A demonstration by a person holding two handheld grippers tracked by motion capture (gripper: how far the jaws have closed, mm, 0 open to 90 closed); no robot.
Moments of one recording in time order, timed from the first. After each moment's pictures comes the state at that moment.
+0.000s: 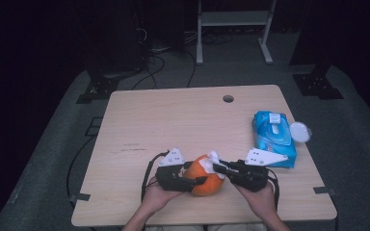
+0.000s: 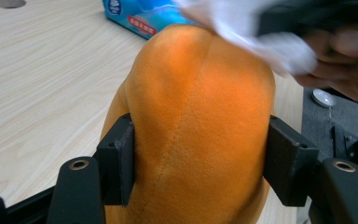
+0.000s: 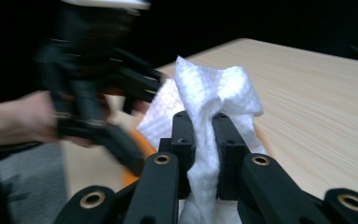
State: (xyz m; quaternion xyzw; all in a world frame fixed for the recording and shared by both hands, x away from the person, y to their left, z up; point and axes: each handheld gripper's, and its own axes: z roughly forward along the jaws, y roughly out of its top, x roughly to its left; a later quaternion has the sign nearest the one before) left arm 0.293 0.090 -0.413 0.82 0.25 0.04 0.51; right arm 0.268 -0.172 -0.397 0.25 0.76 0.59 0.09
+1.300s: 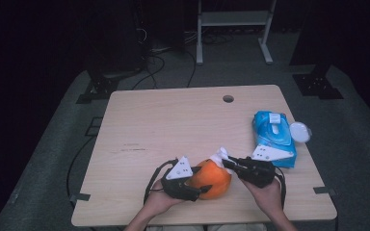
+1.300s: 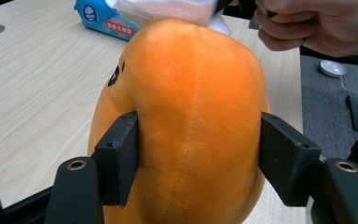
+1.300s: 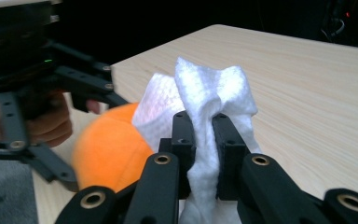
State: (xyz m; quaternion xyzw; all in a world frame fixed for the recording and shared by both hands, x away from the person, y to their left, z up) left arm 0.276 0.075 -0.422 0.85 0.16 0.08 0.50; right arm 0.279 -0.192 -0.405 0.29 0.77 0.56 0.12
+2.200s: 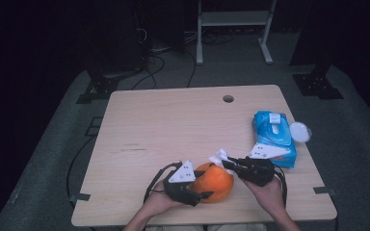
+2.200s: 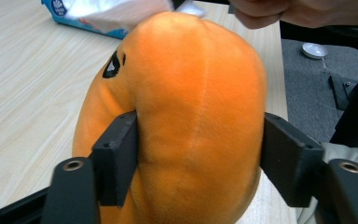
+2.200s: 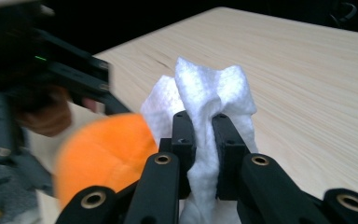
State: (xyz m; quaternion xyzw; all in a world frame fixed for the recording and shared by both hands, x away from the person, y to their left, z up) left arm 0.276 0.070 -0.428 0.86 0.12 0.06 0.49; right arm 0.286 -0.194 -0.404 0.29 0.78 0.54 0.10
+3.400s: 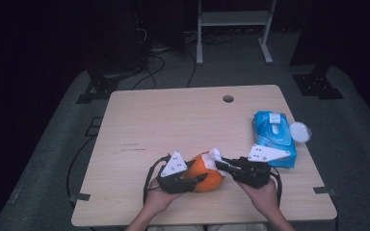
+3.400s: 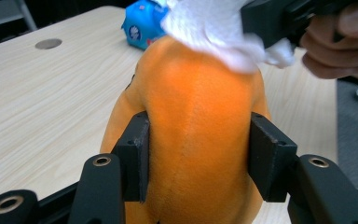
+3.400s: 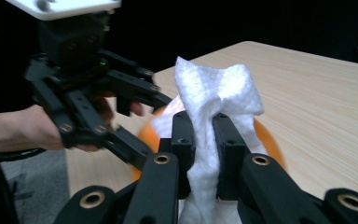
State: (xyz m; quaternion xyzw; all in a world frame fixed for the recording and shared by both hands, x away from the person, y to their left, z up) left arm 0.278 0.083 -0.414 0.82 0.21 0.14 0.51; right arm 0.279 -0.183 -0.396 0.26 0.76 0.59 0.09
